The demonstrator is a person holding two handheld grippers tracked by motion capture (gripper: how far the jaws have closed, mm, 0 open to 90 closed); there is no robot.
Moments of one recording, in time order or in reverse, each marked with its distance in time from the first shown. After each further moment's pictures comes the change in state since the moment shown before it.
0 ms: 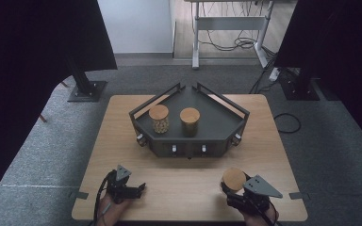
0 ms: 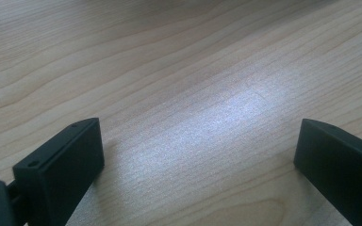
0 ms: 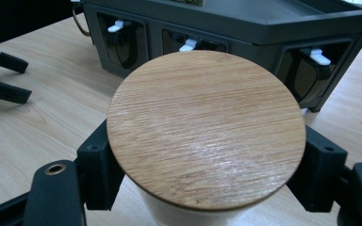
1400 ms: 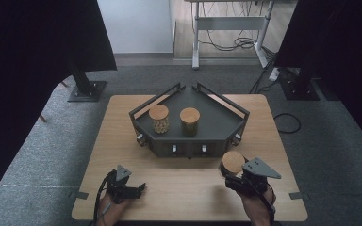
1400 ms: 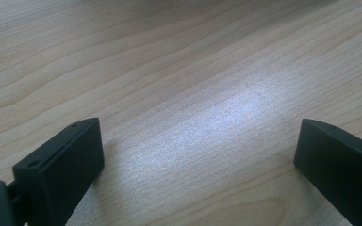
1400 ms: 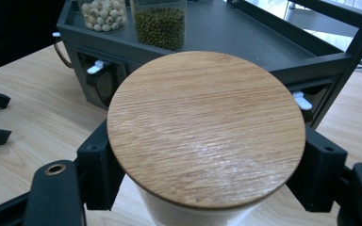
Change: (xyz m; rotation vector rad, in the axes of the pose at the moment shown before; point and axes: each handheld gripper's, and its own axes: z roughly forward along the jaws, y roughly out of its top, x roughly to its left) left arm 0.000 0.000 0.000 0.000 -0.001 0.001; right arm -0.013 0.032 0.021 -0.031 -0.023 0.023
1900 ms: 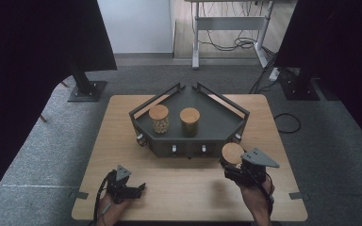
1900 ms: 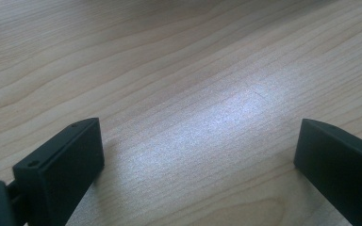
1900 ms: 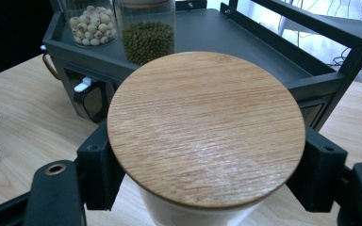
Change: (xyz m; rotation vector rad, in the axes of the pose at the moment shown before) left arm 0.000 0.000 0.000 0.000 0.000 0.000; right arm -0.007 0.018 0.013 -0.003 -0.011 0.003
